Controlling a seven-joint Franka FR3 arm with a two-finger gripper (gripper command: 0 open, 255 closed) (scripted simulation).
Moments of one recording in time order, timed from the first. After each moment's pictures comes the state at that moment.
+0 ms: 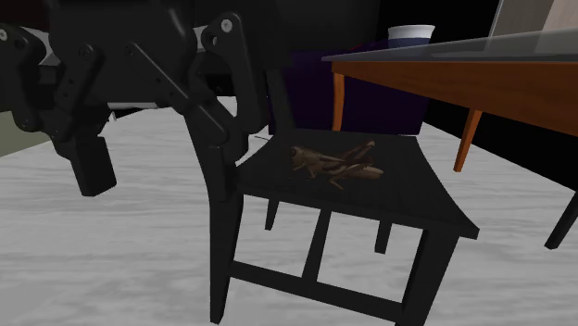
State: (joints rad) arm 0.00 -0.80 0.05 -2.40 0.01 1.51 0.03
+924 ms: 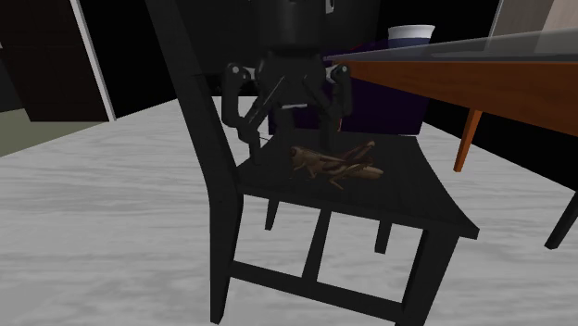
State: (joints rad) arm 0.10 -0.40 -0.18 -2.16 -0.13 1.67 -0.59
